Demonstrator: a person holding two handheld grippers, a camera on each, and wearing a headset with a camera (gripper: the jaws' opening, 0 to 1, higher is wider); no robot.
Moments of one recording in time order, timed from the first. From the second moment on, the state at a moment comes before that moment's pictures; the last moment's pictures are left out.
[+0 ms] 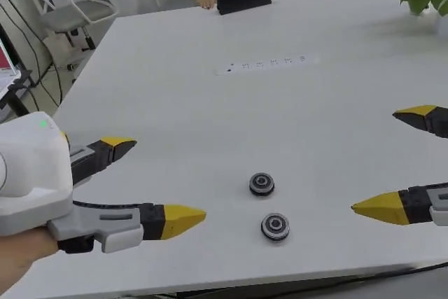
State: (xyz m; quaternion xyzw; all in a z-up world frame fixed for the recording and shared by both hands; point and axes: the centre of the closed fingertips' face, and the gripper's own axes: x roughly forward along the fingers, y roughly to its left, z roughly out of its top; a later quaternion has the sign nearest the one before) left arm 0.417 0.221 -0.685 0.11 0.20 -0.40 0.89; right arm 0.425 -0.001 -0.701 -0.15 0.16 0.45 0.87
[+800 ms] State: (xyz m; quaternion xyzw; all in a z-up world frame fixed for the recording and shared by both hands) left arm 0.438 0.198 -0.683 0.14 0.18 -0.43 0.87; right arm 0.439 0.024 -0.707 -0.16 0.16 0.49 0.84
